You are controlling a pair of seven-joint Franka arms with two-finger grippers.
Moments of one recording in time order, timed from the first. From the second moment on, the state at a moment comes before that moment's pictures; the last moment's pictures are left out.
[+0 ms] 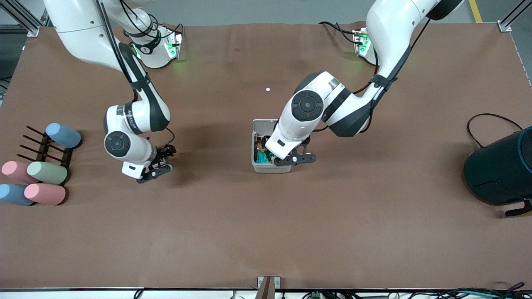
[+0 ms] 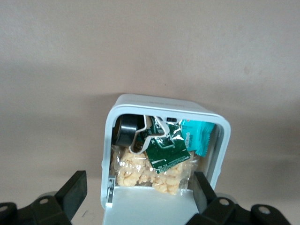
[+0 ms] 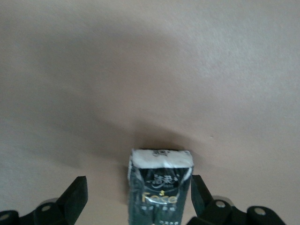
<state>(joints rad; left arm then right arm) -0.35 0.62 -0.44 -1.41 0.10 2.00 -0.87 0.24 0.46 -0.06 -2.06 0.00 2.31 -0.24</state>
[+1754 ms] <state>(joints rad) 0.31 -0.11 -0.39 -1.62 0.00 1.43 -0.08 0.52 0.44 -0.02 -1.76 0.34 2.17 0.40</state>
